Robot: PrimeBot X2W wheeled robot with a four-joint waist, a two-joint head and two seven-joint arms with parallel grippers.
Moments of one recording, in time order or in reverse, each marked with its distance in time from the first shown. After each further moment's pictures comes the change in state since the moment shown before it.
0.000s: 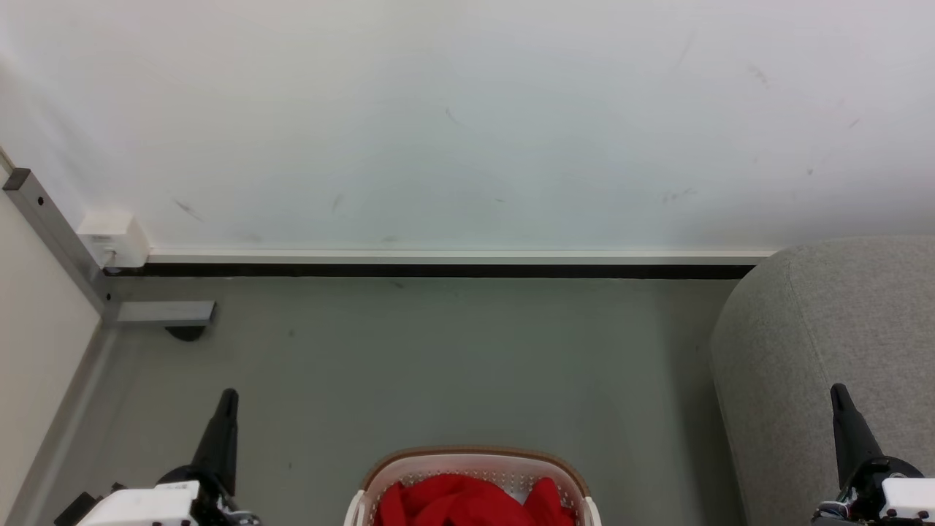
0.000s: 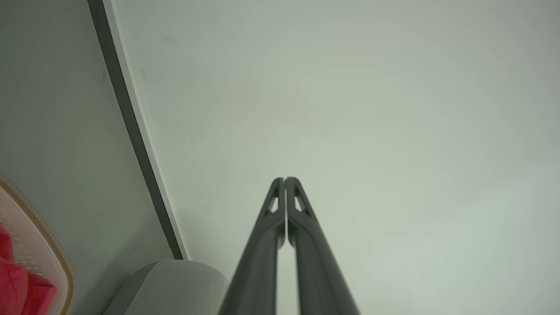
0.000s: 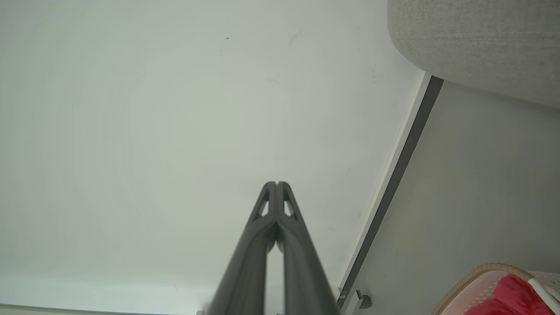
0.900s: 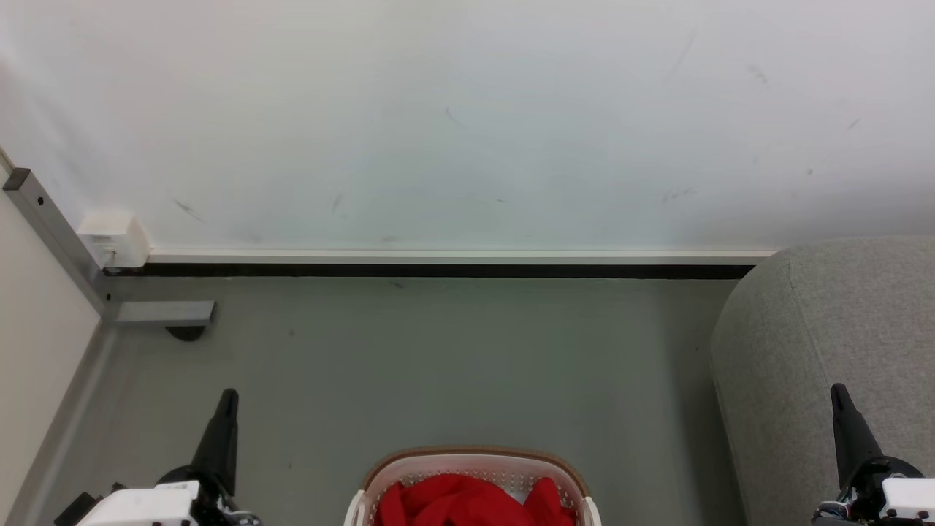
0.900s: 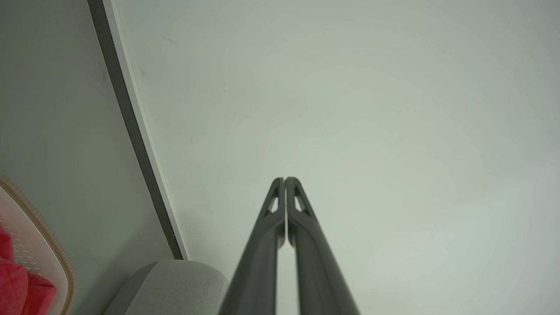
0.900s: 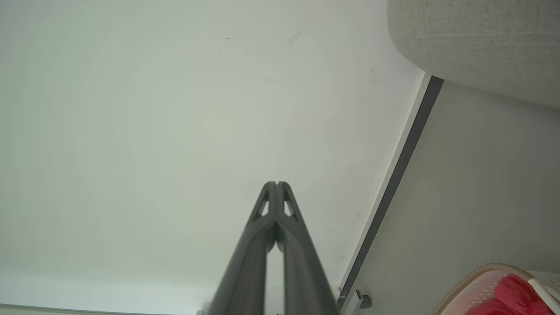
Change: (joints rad) left arm 0.000 0.000 0.000 0.000 0.000 0.000 0.000; right arm 0.000 0.000 0.000 0.000 0.000 0.000 0.000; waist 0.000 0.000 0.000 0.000
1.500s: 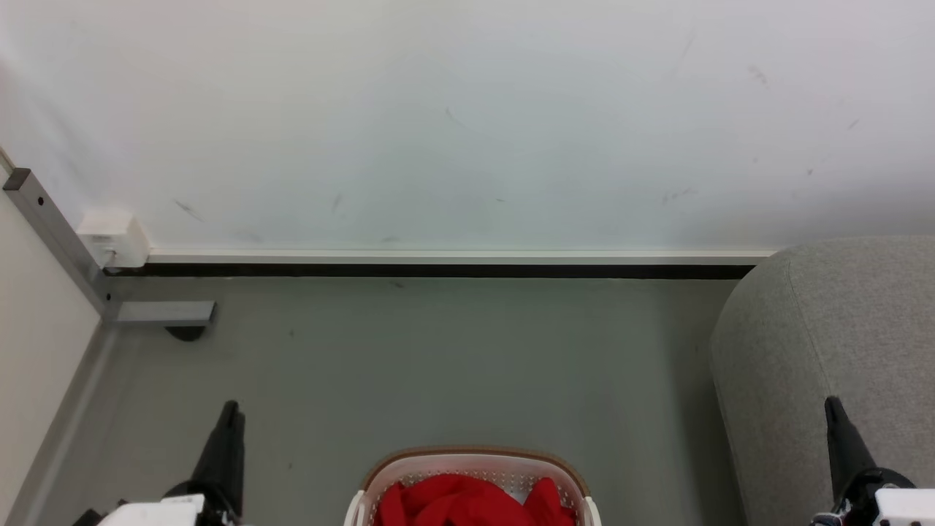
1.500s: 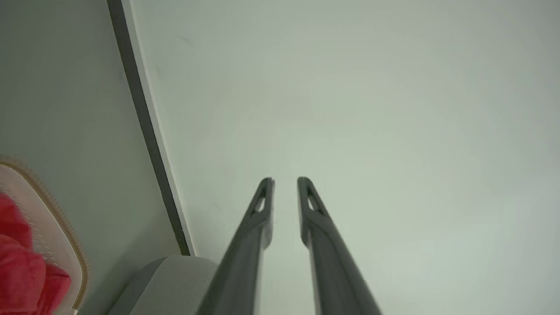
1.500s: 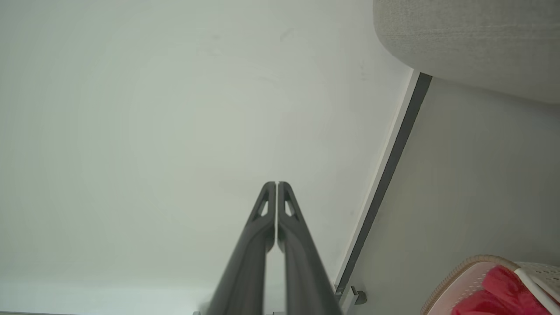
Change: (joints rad) left arm 0.011 -0.004 -0.001 0.013 0.000 0.002 -0.001; right arm 0.006 0.003 0.002 0.015 0.001 0.000 -0.001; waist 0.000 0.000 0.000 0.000
